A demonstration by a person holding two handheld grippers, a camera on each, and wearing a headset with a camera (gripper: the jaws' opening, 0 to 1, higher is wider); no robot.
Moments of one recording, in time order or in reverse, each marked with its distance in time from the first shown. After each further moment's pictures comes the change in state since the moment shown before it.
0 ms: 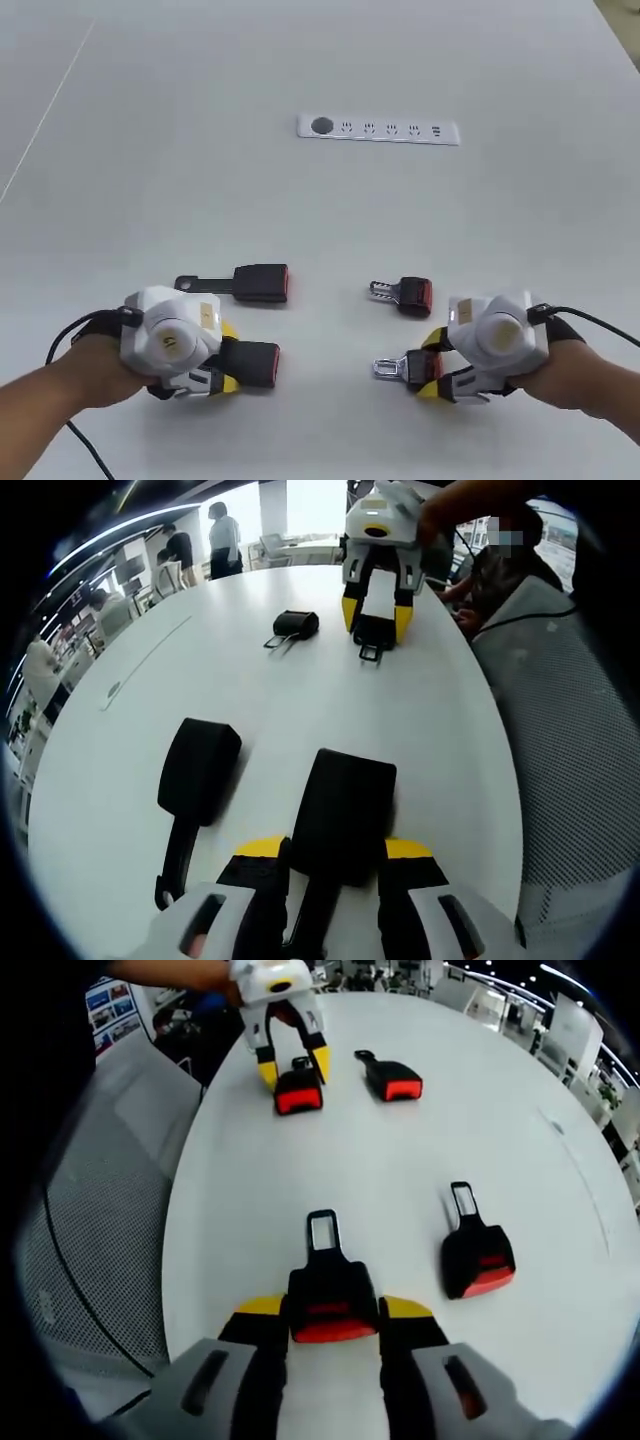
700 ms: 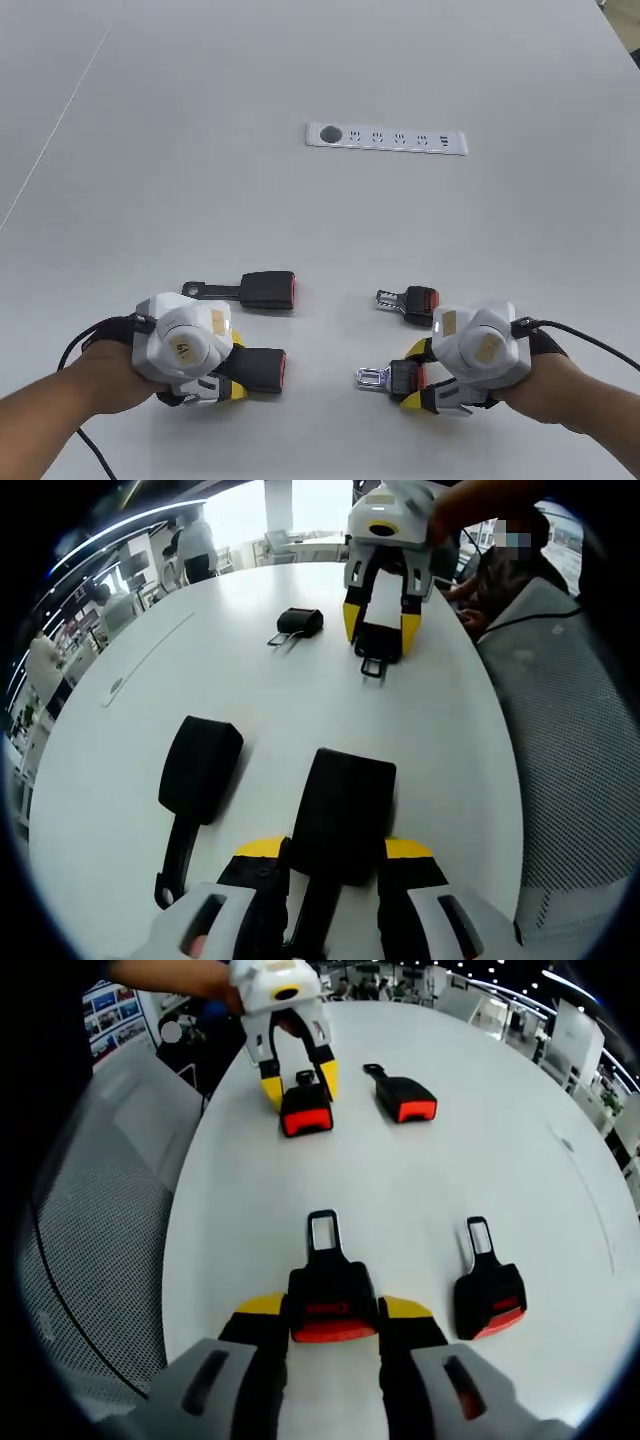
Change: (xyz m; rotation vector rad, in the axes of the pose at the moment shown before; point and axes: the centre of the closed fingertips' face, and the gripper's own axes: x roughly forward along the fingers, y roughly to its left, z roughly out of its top) left arm 0.001 0.001 0.000 -0.017 0.013 0.014; right arm 0.015 0.004 0.028 -0.013 -0.046 0.011
